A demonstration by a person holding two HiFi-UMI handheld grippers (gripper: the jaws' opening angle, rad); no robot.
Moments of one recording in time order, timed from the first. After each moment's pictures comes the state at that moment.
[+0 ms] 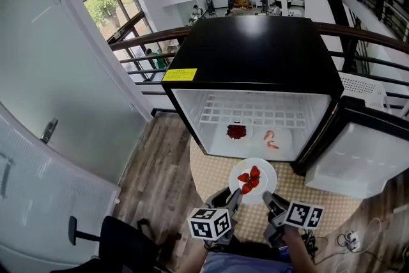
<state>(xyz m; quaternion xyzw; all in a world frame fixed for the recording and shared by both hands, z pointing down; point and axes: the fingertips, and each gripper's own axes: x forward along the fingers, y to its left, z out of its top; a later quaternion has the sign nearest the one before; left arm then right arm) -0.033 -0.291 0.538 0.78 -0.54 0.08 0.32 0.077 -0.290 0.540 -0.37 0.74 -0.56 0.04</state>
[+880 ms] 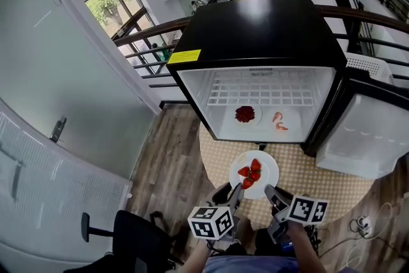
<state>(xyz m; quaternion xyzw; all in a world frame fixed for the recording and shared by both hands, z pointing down) -0.057 -0.246 0.529 0.77 -0.56 0.09 0.30 0.053 -0.249 0.538 -0.35 0.75 -0.56 0.04</state>
